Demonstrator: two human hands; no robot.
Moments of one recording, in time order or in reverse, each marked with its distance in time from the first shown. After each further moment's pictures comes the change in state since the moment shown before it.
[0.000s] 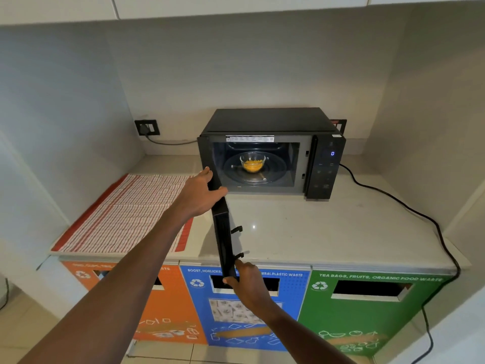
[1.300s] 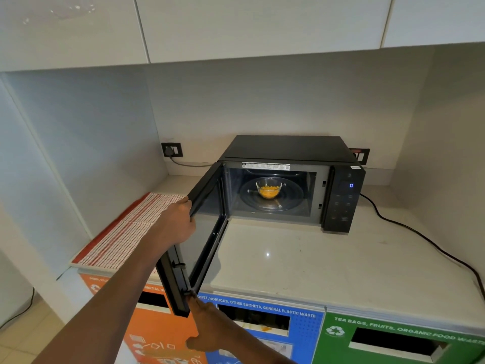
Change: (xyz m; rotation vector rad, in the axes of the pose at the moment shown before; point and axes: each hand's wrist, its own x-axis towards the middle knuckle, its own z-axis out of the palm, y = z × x) left_hand -0.019 -0.028 -0.049 0.397 0.137 0.056; right_hand 0.012 -0.073 0.018 -0.226 -0.633 -0.333
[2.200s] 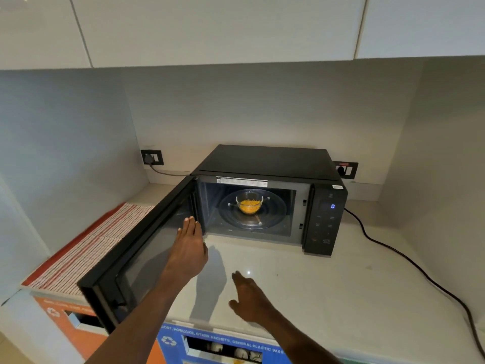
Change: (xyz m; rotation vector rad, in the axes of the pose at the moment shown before) left_hand 0.059 0.070 0.124 0.193 -0.067 -0.090; right_hand -0.016 0.169 -0.111 -0.041 0.293 0.255
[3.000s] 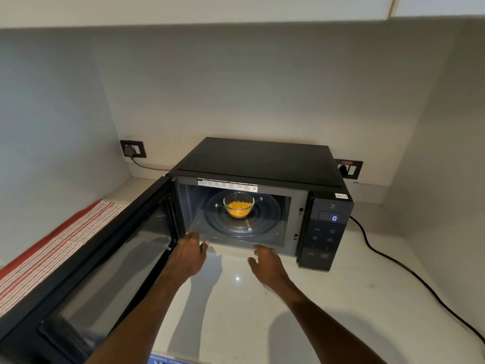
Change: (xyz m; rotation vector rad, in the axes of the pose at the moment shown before) left_hand 0.091 0.026 0.068 -0.345 -0.032 -0.128; right_hand 0.096 0.096 -0.079 0.176 0.233 0.215
